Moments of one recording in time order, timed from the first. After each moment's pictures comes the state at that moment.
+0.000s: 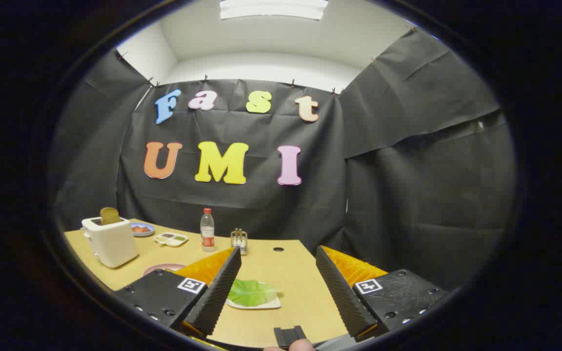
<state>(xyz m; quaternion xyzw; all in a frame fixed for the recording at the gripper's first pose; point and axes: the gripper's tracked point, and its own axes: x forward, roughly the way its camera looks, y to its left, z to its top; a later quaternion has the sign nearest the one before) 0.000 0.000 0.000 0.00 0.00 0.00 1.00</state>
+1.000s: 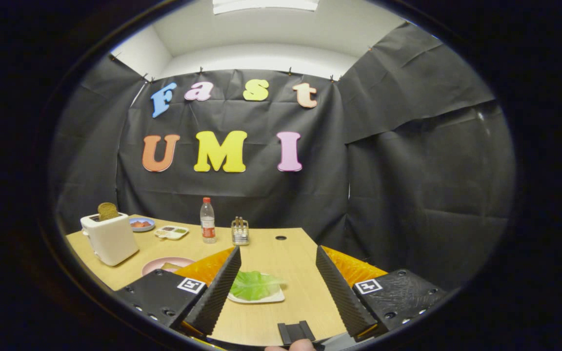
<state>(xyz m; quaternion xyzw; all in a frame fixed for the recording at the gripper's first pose) 0.017 0.005 -0.035 0.03 0.05 0.01 1.00</state>
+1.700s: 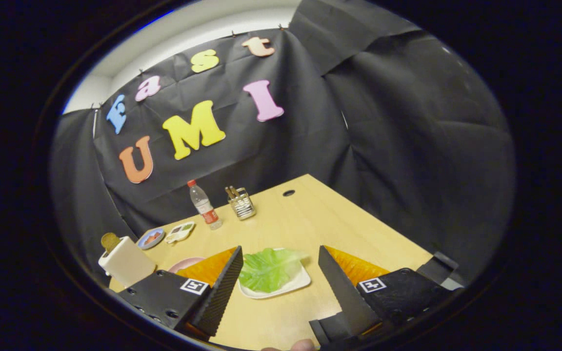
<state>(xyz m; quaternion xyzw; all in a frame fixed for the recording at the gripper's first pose) 0.098 0.006 -0.126 0.22 0.22 0.02 0.95</state>
